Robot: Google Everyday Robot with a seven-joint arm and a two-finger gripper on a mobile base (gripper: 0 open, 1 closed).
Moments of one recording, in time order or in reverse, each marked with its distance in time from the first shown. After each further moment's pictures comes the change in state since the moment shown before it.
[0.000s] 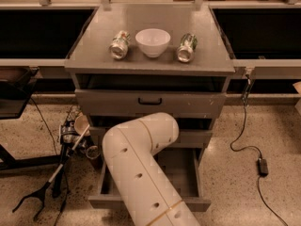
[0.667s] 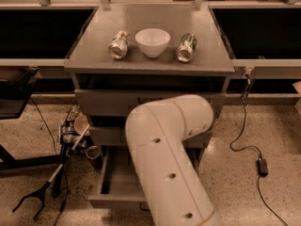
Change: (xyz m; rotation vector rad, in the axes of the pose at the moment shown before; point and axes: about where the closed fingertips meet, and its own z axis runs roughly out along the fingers) arm 0.000 -0.075 -0.104 0.006 -0.001 0.017
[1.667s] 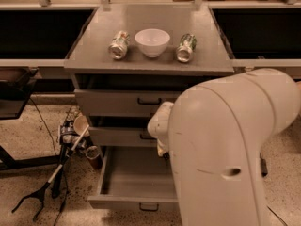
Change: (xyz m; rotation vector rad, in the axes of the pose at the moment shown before) arm -0.001 -0.118 -0.197 0.161 0.005 0.062
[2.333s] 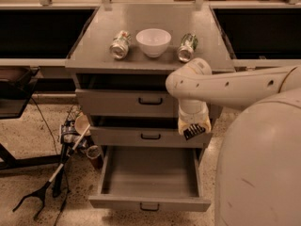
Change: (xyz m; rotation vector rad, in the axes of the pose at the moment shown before) arm -0.013 -0.107 -0.148 0.075 0.073 0.096
